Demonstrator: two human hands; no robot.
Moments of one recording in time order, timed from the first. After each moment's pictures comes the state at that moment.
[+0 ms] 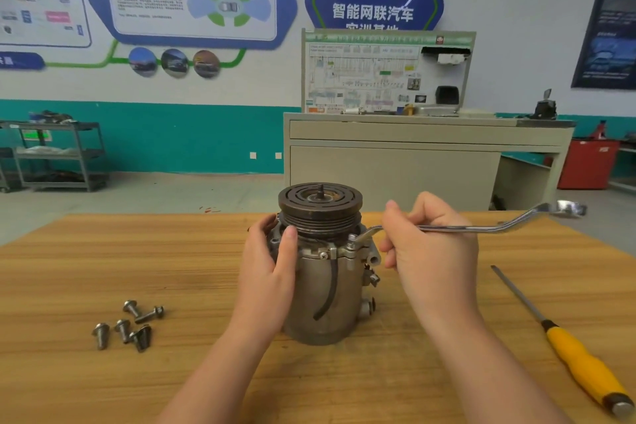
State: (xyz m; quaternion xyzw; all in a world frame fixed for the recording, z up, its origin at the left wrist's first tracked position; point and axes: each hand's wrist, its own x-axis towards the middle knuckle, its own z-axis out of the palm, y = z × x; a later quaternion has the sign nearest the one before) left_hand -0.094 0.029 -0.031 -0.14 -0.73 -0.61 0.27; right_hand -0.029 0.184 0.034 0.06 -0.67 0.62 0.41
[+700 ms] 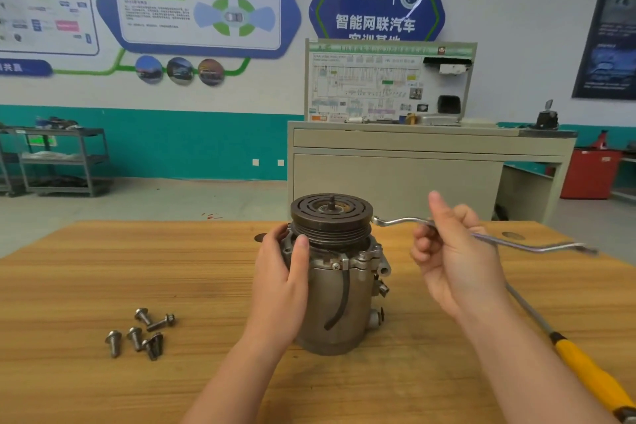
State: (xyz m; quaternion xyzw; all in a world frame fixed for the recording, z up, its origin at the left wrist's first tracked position) left_hand -0.094 0.029 -0.029 -0.14 -0.74 -0.60 0.26; right_hand -0.046 0.212 0.037 0.08 -0.46 0.85 0.23
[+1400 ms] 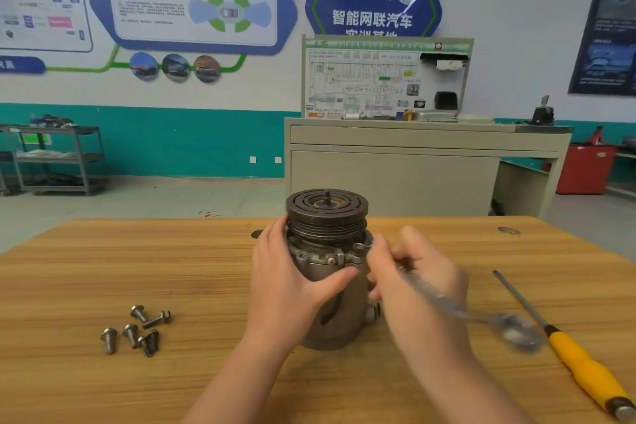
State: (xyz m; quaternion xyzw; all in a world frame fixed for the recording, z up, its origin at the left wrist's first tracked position) left_hand -0.085 0.034 -0.029 -0.16 -0.81 -0.47 0.33; right_hand -0.019 0.169 0.008 0.10 -0.72 0.52 0.45
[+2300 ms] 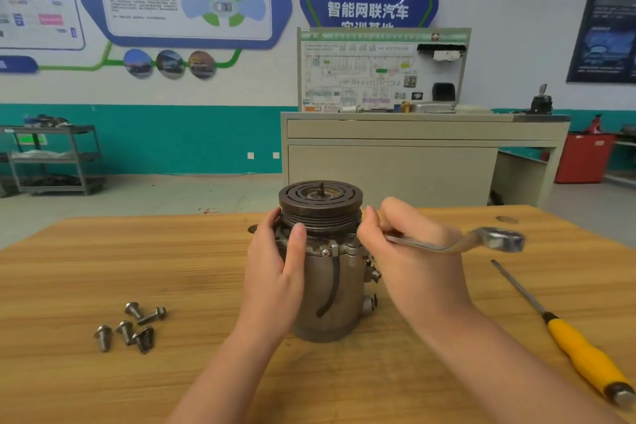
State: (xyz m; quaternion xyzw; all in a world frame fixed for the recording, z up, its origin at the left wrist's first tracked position) left_hand -0.088 0.034 -0.028 -0.17 -0.74 -0.58 0.30; right_hand -0.026 0.180 0.031 0.21 -0.75 0.37 0.51
